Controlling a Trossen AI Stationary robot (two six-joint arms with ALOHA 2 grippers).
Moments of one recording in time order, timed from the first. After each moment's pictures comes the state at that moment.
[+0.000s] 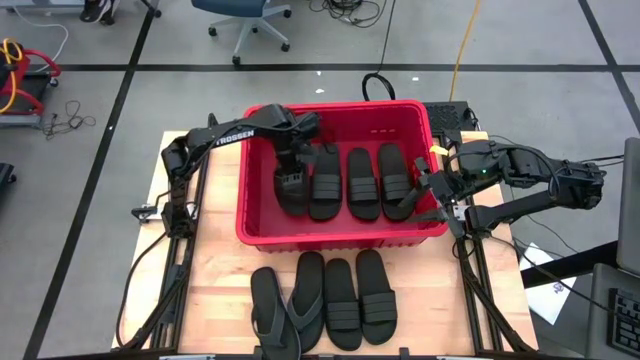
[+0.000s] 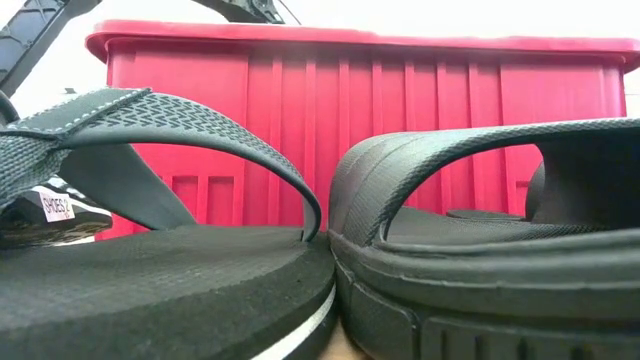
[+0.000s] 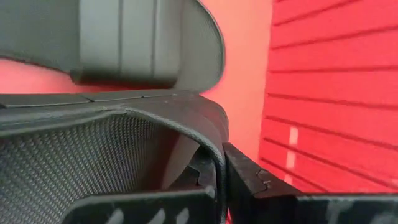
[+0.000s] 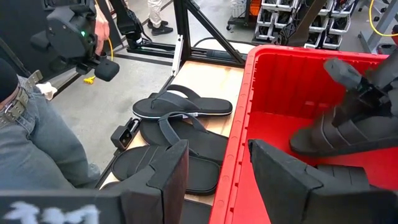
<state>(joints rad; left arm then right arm) 0.46 1.96 1.79 -1.34 0.50 0.30 0.04 0.94 1.26 -0.78 -0.31 -0.07</state>
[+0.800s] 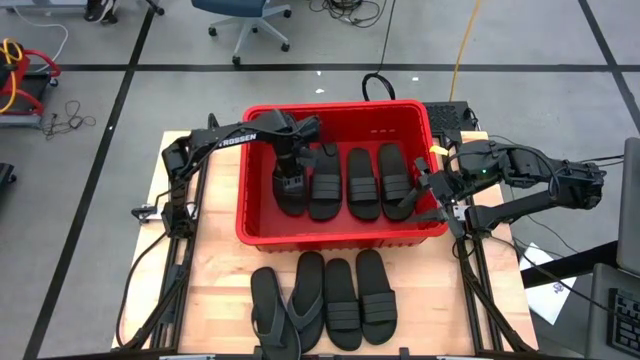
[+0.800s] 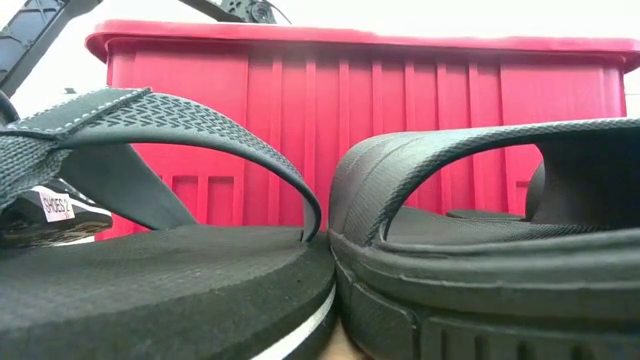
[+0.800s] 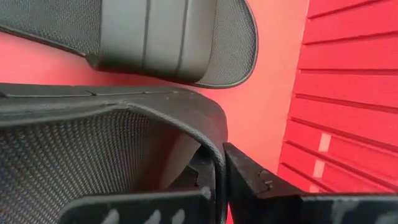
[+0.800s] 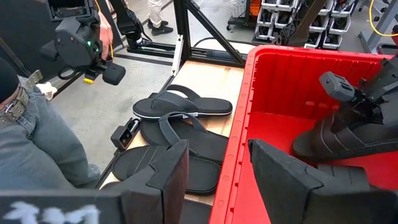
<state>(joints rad) 0.46 1.96 1.71 -1.28 0.44 0.25 0.04 0.94 1.26 -0.78 -0.31 -0.07</state>
